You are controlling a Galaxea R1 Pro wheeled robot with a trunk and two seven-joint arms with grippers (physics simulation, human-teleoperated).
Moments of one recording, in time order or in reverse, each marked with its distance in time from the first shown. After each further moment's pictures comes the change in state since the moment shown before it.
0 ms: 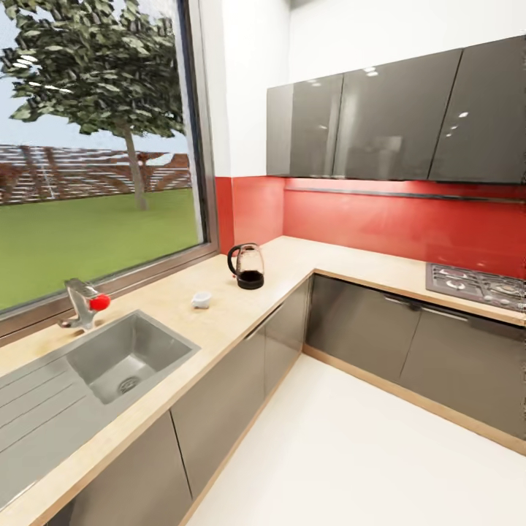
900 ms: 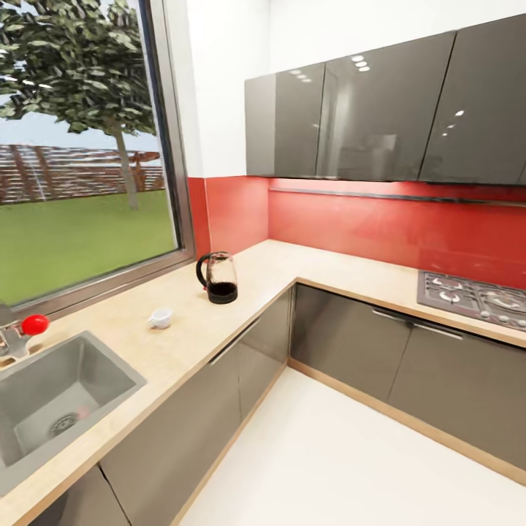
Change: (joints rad) left arm 0.000 -0.011 0.001 0.000 -0.023 0.001 0.000; right arm 0.000 0.001 0.002 0.000 0.010 -0.001 0.001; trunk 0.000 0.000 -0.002
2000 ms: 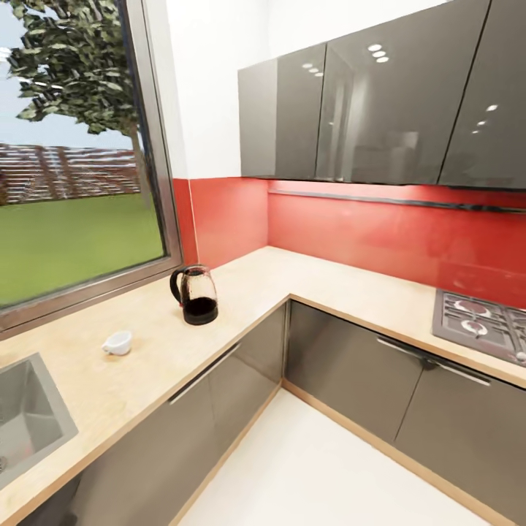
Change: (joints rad) left arm 0.000 0.000 -0.001 0.000 0.000 0.000 0.003; right arm 0.000 0.000 -0.002 0.000 -0.008 0.002 -0.002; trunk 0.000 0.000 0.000
